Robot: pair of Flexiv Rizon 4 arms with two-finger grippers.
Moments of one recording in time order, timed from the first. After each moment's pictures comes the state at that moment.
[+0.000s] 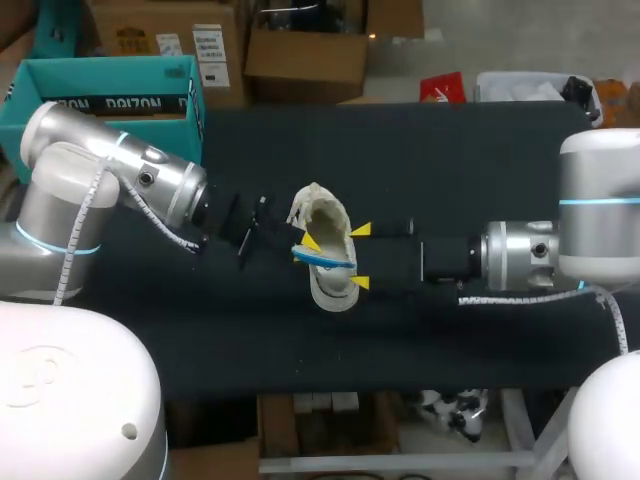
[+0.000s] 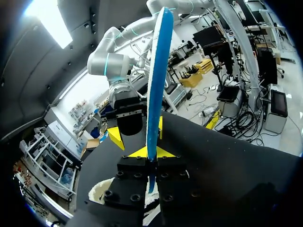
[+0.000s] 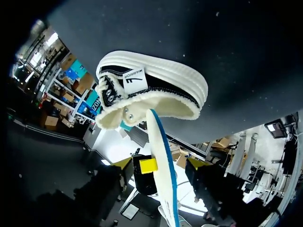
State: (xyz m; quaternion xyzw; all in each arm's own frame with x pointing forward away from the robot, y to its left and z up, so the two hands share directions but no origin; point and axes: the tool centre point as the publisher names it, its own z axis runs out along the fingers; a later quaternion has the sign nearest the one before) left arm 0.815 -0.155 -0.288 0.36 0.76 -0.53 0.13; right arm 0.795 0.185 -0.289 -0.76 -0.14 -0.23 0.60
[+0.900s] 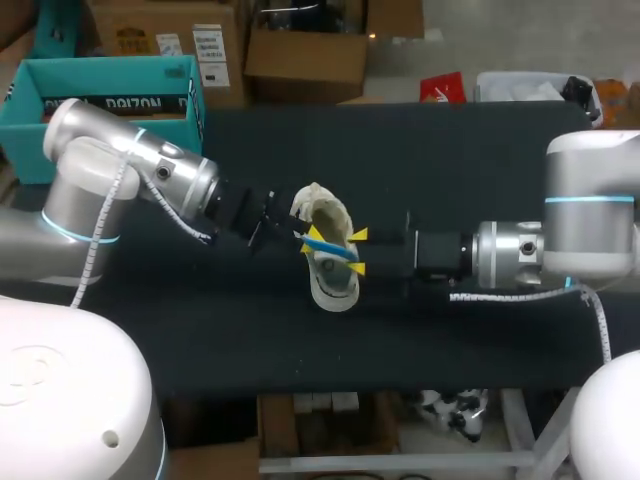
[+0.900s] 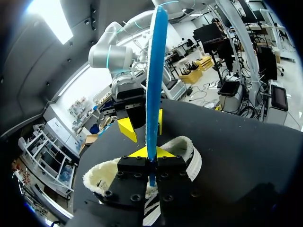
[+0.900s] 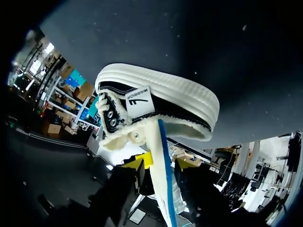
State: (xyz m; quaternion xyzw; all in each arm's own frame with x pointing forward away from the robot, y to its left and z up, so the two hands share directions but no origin) left arm 0.856 -0.162 -0.316 0.35 0.77 -0.52 0.13; right arm 0.824 0.187 -0.313 -0.76 -0.11 -0.23 0.59
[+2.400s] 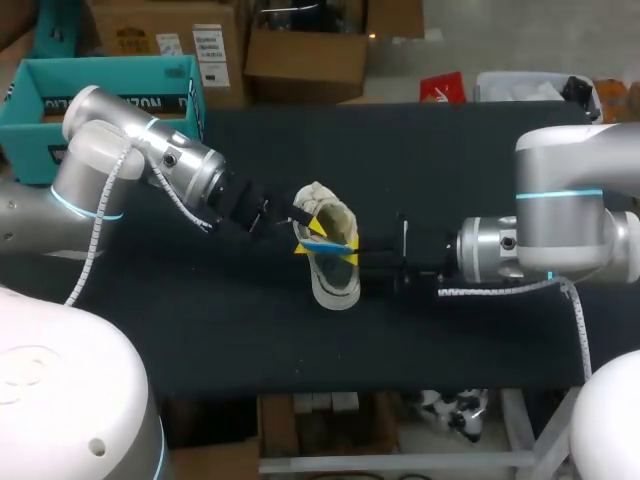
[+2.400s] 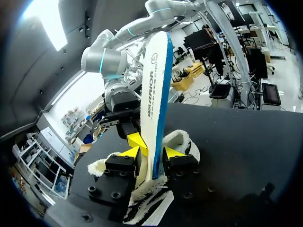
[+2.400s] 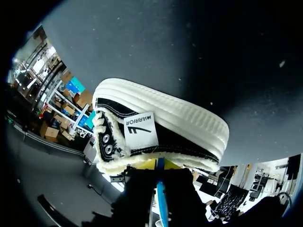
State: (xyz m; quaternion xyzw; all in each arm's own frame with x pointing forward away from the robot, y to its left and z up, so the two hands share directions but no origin) left arm 0.866 -0.160 -0.322 0.40 0.73 -0.54 0.09; right arm 0.848 0.195 -0.344 -0.79 -0.12 -0.24 0.55
